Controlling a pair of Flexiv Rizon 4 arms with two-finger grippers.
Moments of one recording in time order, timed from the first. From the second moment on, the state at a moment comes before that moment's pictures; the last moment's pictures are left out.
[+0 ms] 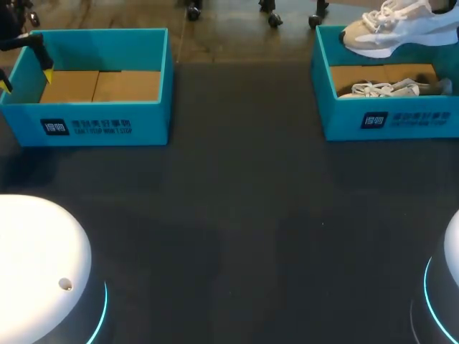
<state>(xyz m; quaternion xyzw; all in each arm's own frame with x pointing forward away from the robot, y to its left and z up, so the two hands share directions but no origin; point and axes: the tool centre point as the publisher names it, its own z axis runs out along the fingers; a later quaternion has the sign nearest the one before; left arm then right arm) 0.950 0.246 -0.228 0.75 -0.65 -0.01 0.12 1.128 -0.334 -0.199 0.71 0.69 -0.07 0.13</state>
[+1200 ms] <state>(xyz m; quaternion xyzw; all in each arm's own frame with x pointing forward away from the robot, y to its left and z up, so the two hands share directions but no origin) 0.950 0.246 -0.228 0.75 -0.65 -0.01 0.12 1.138 -0.327 -0.265 0.73 0.67 -0.05 0.11</state>
